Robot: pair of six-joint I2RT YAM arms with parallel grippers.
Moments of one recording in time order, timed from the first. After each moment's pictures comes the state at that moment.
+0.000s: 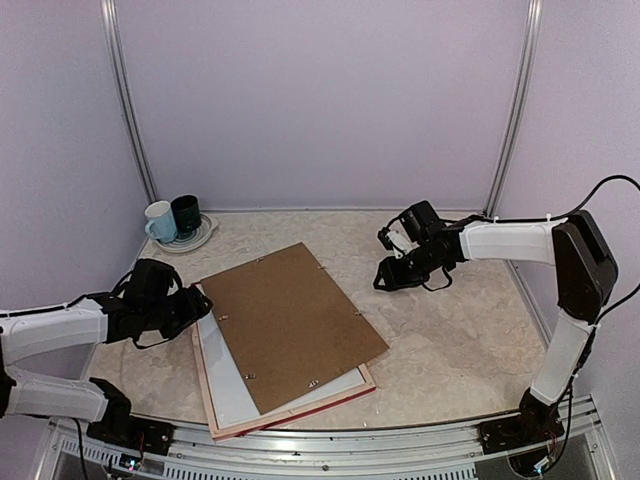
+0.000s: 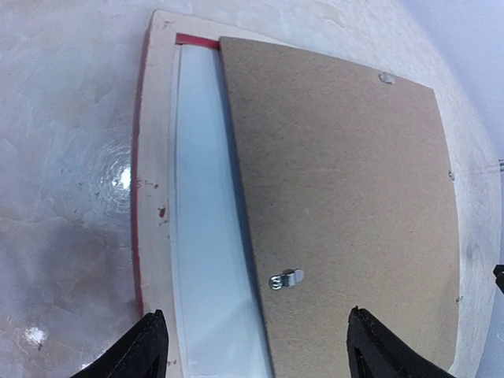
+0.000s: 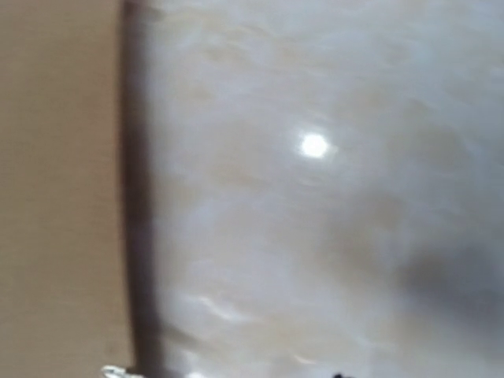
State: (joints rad) left arm -0.46 1.08 0.47 -0.16 -0.09 -0.90; right arm 0.56 1.80 1.22 -0.38 -0.22 0.25
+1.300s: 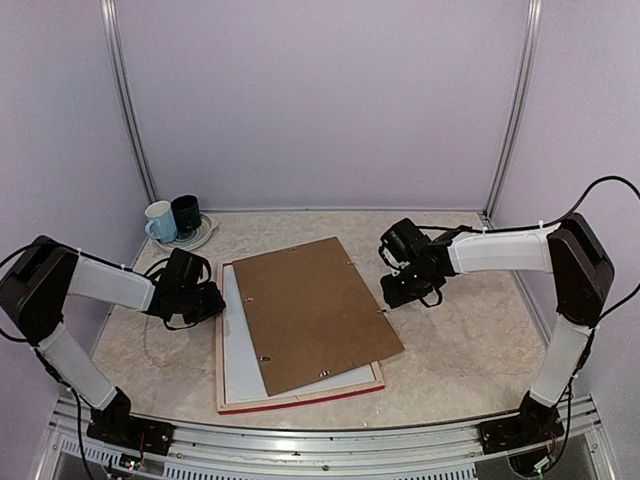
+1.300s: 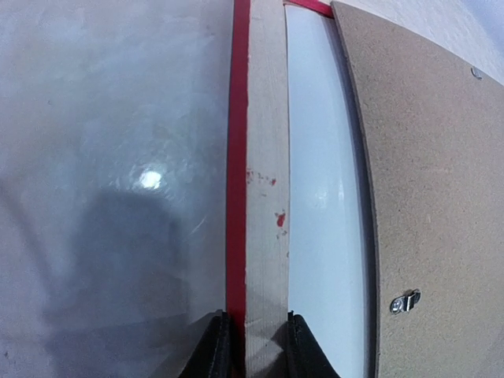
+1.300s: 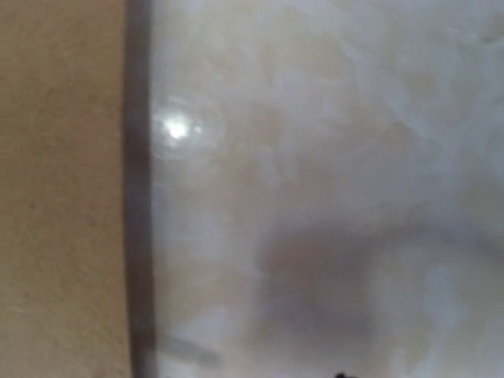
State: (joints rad) left arm -0.41 1.58 0.63 0.08 -0.04 -0.73; right arm 0.69 1.80 1.18 -0.47 0.17 0.29
